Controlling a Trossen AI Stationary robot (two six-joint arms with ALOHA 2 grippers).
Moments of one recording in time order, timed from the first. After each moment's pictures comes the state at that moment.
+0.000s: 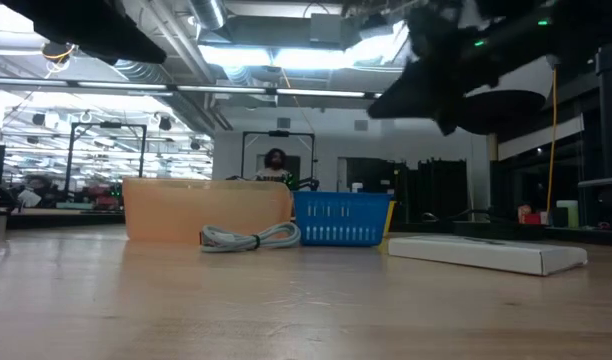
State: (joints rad) left arm -0.67 1.09 0.58 -0.12 -0.81 -0.33; right arm 0.11 1.30 0.58 0.32 0.39 0.45
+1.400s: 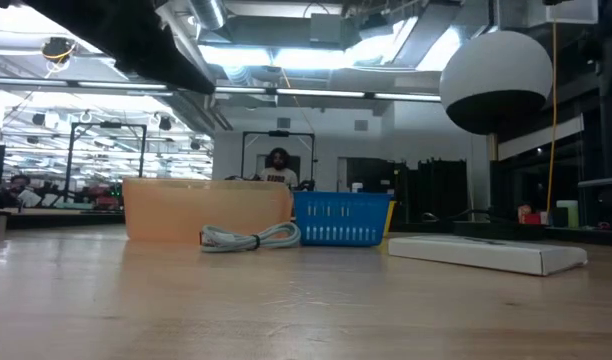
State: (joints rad) left arm -0.38 1.10 0.58 -0.06 -0.79 -0.17; right arm 0.71 1.30 1.01 -1.04 0.34 1.12
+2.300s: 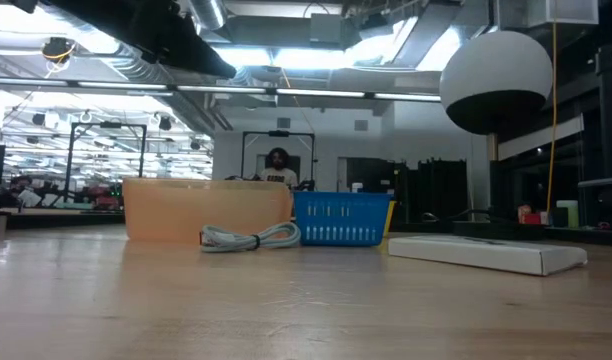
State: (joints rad) left arm -0.29 1.10 0.58 0.11 -0.72 0.01; right arm 1.04 1.62 1.15 -1.06 0.21 1.57
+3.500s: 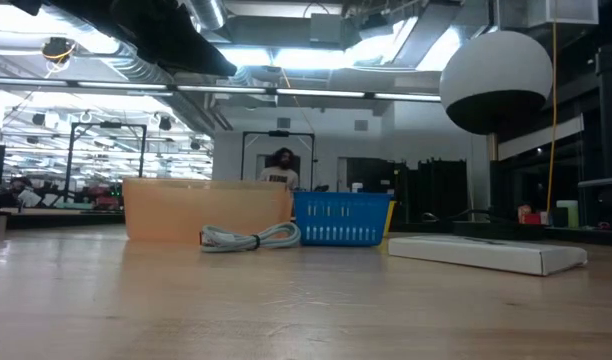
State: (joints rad) left arm -0.29 1.10 0.58 0.11 -0.58 -0.07; right arm 1.08 1.80 1.15 -1.08 0.13 1.40
